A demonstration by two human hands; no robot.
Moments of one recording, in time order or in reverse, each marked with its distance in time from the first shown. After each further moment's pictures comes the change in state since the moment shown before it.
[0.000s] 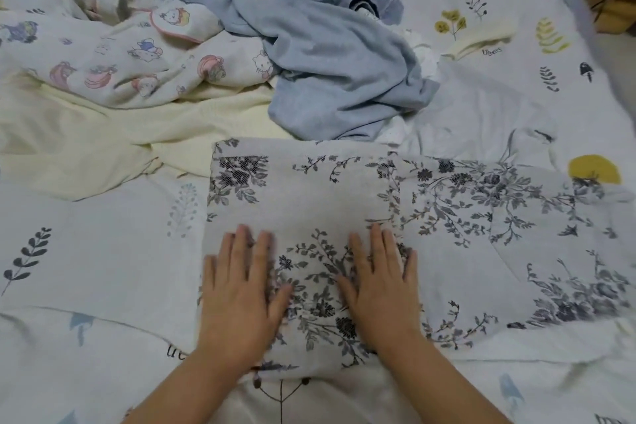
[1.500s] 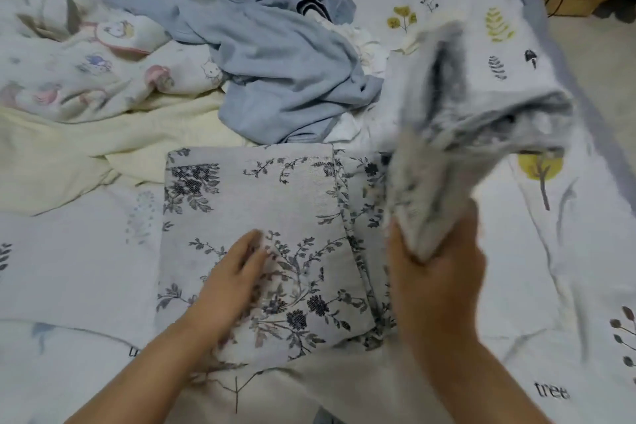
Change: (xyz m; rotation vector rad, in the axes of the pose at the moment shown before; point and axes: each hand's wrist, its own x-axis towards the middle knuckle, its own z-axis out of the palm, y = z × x) left_hand 0.019 0.059 -0.030 -0.770 -0.223 -0.192; right_hand -0.054 0.030 -0.142 0.965 0.827 0.078
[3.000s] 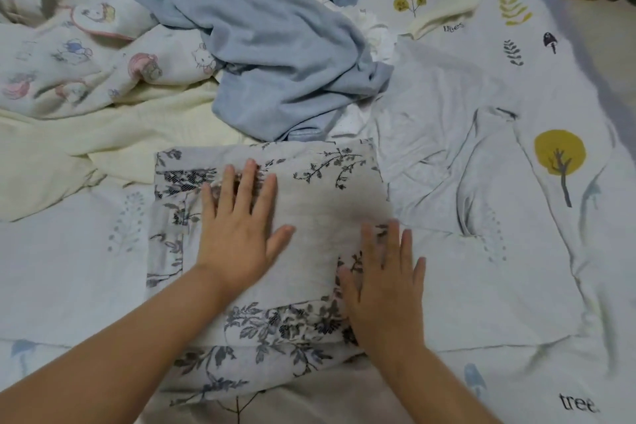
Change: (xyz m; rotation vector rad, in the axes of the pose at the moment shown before) left_hand 0.082 -0.008 0.003 1.061 0.220 0.439; right_hand -0.045 0.106 0.054 -0.804 -0.568 0.104
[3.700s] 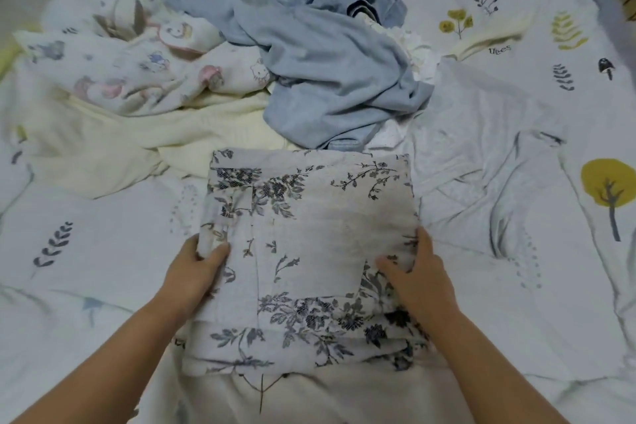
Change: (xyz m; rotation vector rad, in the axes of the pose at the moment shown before) left_hand -0.074 -0.064 -0.012 -0.978 -0.131 -0.979; right_hand 0.035 0.017 -0.021 0.439 -0.311 0.265
